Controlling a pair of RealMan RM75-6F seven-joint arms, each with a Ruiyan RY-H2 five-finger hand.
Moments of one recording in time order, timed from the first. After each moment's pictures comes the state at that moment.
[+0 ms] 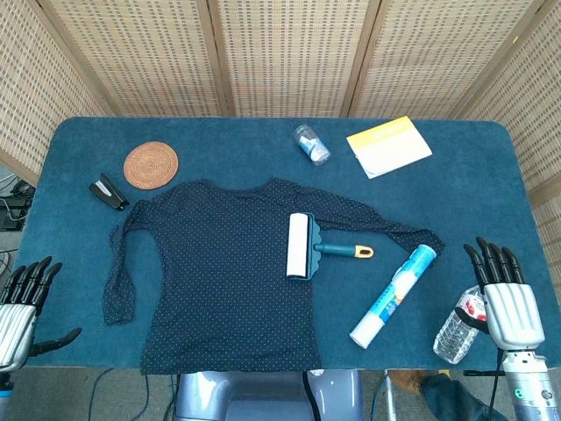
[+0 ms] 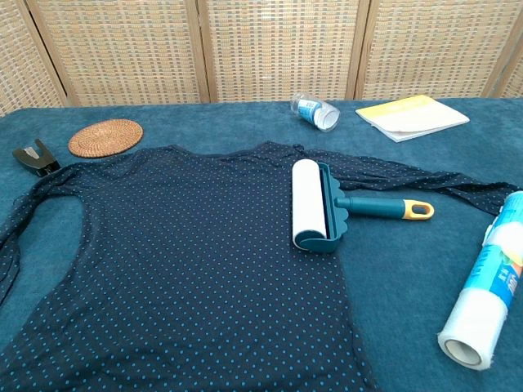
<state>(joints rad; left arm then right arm) -0.01 -1.12 0.04 -1.69 1.63 1.56 0.07 0.10 -1.12 0.08 -1.75 -1.52 1.51 -0.20</state>
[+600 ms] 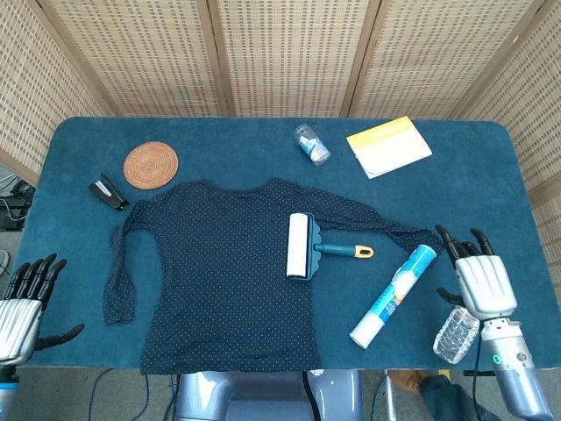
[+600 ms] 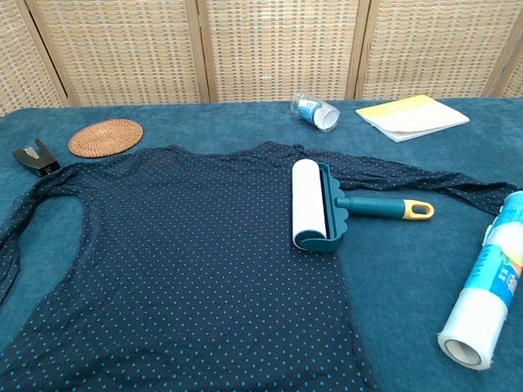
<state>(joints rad) -0.03 -1.14 0.02 -1.69 1.58 1.51 0.11 0.25 -1.11 0.17 -1.79 -1.41 1.29 -0.32</state>
